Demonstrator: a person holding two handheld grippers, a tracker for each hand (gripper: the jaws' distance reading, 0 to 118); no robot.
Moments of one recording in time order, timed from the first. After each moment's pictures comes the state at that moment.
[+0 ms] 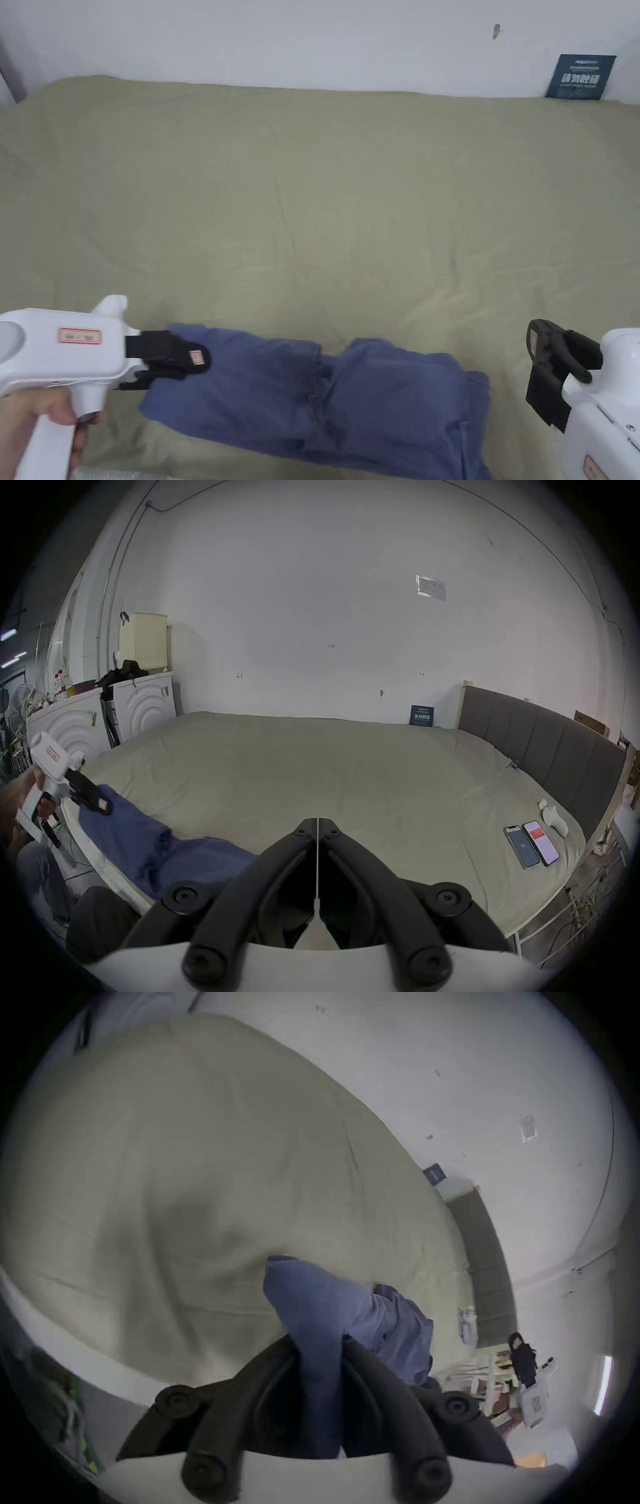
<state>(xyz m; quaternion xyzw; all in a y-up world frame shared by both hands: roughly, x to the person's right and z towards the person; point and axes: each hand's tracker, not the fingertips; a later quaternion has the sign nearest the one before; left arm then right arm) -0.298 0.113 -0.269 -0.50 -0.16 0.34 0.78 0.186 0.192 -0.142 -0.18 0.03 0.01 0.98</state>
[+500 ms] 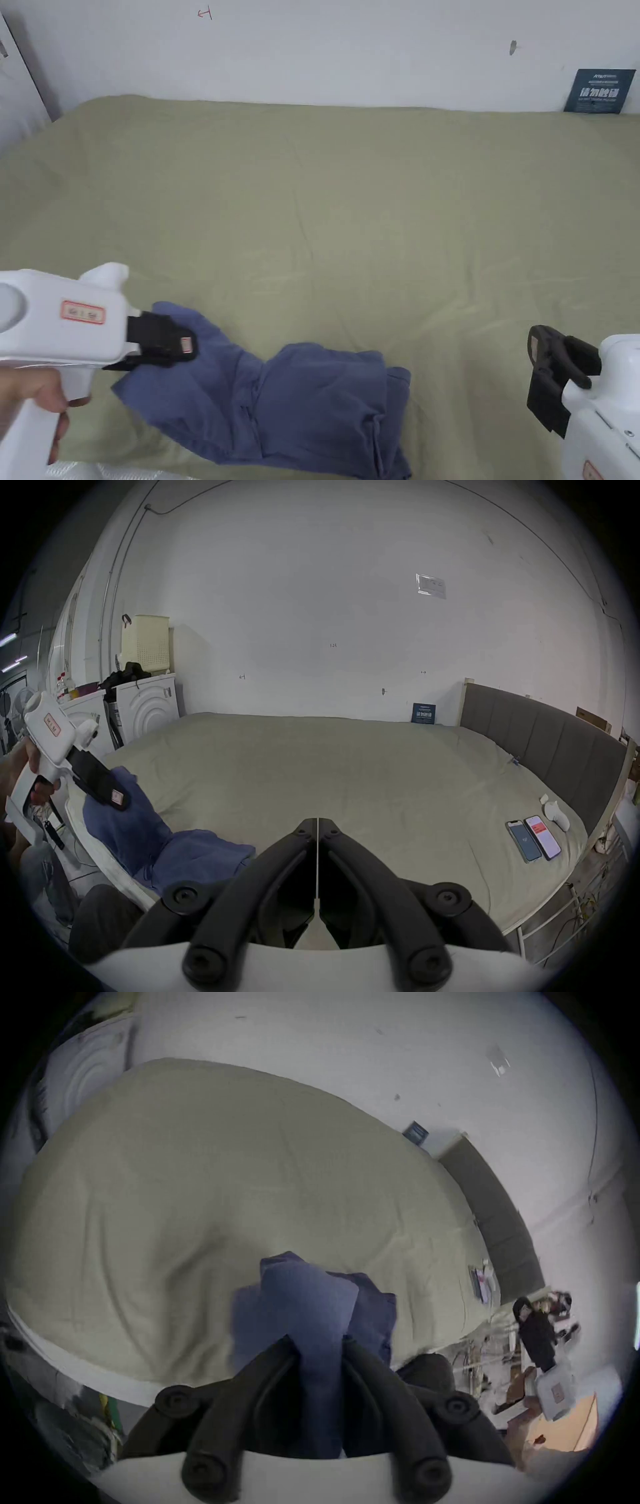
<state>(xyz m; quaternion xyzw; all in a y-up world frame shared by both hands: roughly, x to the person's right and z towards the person) -0.237 0.205 -0.236 -0.50 -0.13 0.20 0.83 0.179 0.194 -0.135 -0.17 0.04 0.01 0.98</state>
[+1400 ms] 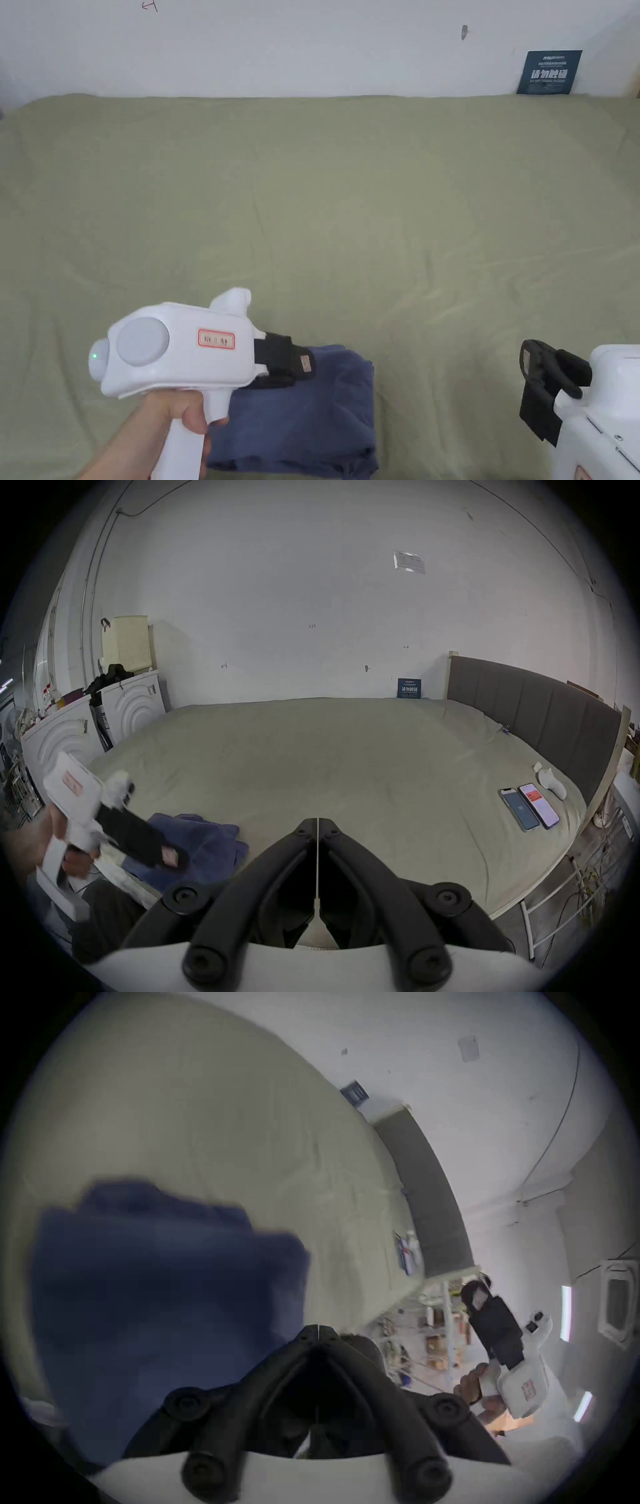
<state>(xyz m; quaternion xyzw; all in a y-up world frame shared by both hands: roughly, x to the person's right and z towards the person) -0.135 0.121 -0.274 -0.52 -0.27 0.26 0.77 0.211 0.175 -0.126 -0.20 0.00 -0.02 0.98</state>
